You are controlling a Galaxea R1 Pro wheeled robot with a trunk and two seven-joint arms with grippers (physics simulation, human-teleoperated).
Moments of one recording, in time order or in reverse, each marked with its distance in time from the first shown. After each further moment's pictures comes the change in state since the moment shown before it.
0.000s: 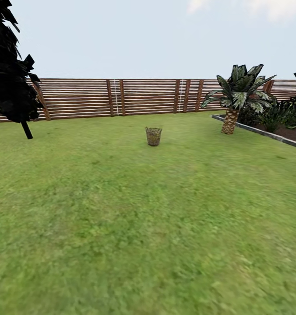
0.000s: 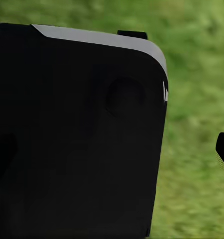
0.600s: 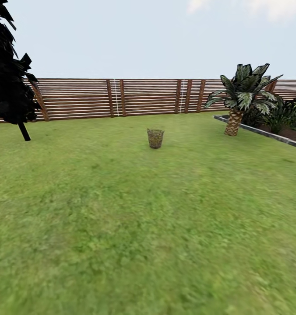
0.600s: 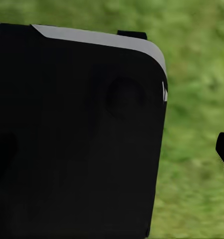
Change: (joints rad) left arm 0.000 0.000 0.000 0.000 0.000 0.000 0.000; right arm 0.000 -0.001 0.000 -0.001 0.000 0.000 0.000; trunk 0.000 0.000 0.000
